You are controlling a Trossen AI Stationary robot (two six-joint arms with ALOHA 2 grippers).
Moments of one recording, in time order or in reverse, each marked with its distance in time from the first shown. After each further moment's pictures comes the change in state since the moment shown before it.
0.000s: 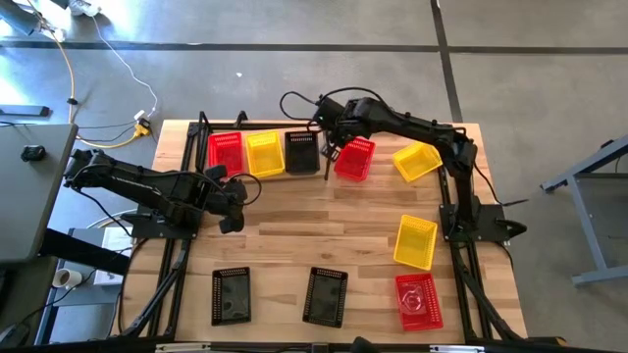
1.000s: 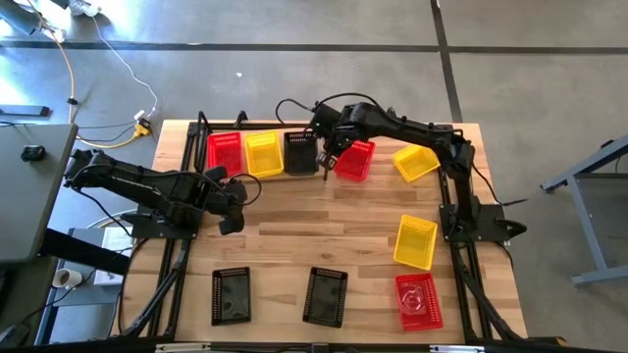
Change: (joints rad) left arm 0.000 0.000 0.000 0.000 0.032 -0.018; right arm 0.038 0.014 0.000 0.004 -0.119 0.026
